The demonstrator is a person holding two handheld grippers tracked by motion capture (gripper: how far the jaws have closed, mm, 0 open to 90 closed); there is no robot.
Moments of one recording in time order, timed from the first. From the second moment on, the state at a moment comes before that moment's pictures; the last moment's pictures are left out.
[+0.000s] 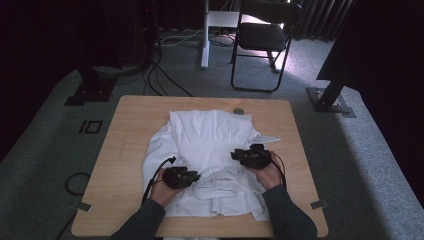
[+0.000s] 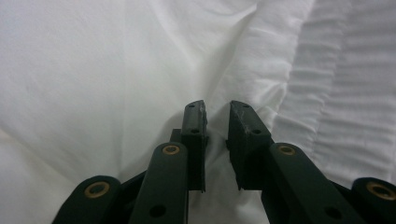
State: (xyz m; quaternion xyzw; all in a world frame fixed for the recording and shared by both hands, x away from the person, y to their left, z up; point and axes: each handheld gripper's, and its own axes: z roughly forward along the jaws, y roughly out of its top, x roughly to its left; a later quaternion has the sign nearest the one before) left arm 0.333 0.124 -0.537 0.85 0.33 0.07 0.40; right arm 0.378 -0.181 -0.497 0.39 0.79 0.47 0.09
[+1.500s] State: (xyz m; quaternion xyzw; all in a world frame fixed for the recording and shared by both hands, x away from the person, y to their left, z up) left arm 0.395 0.147 -0.554 0.80 0.42 0.17 0.39; right arm 0.411 -0.167 -0.558 0.44 0.79 0.40 0.16
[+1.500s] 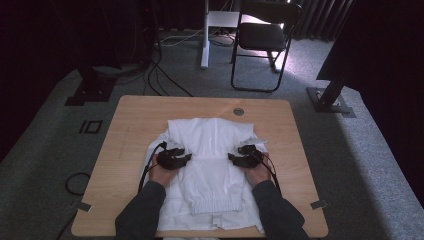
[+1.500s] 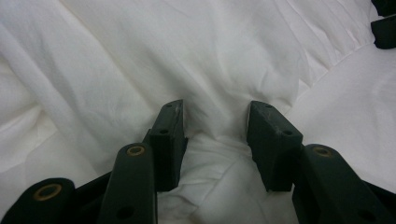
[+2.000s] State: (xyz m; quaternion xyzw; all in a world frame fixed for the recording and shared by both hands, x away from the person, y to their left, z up) left arm 0.360 0.174 -0.499 0.78 0.43 0.24 0.38; right arm 0.364 -0.161 -0.560 0.42 0.80 0.40 0.16
